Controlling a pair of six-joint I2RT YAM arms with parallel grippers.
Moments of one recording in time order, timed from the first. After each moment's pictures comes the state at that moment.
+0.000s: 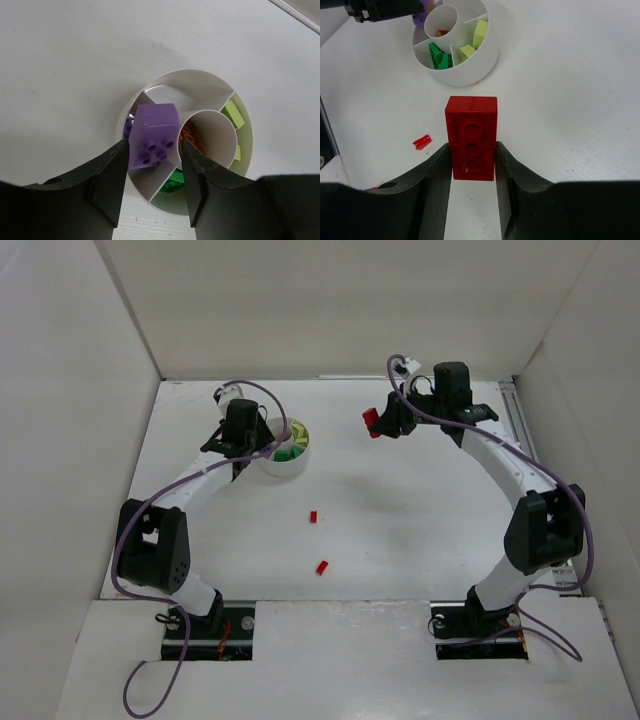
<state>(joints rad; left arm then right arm) -0.30 1.54 1.07 -0.14 -0.28 -0.62 0.25 1.65 1.42 -0.33 -0.75 -0.07</state>
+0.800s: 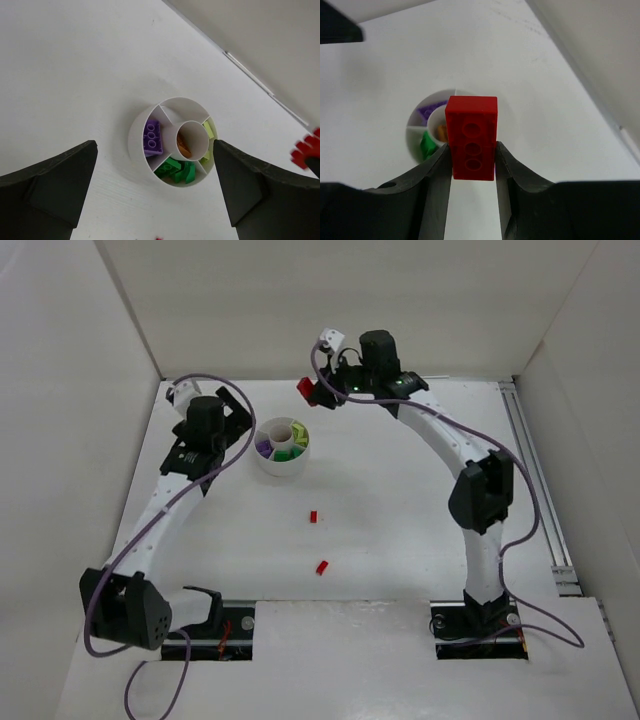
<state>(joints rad) -0.24 1.25 1.09 -0.33 -0.33 -0.72 0.49 2.05 2.01 -0.34 -0.65 -0.23</state>
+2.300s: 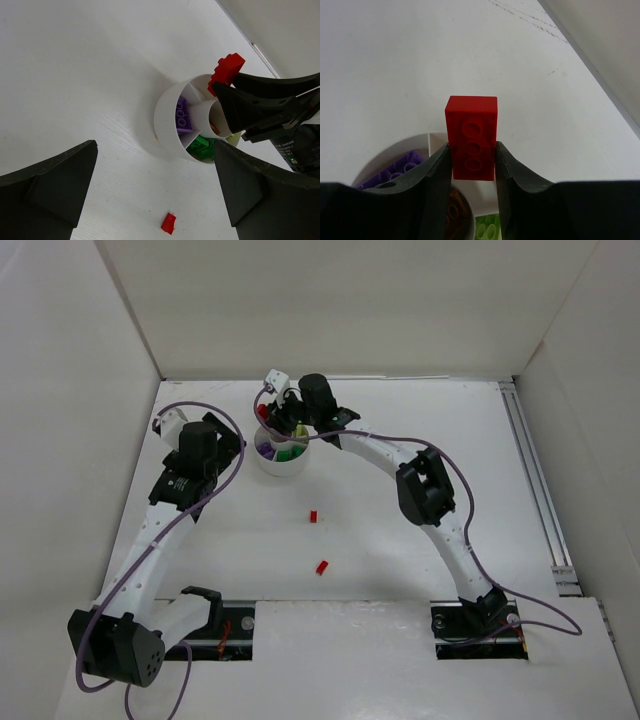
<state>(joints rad) -0.23 1.04 0.96 -0.49 -0.38 -0.86 0.69 2.48 2.21 -0.03 -0.40 -0.25</state>
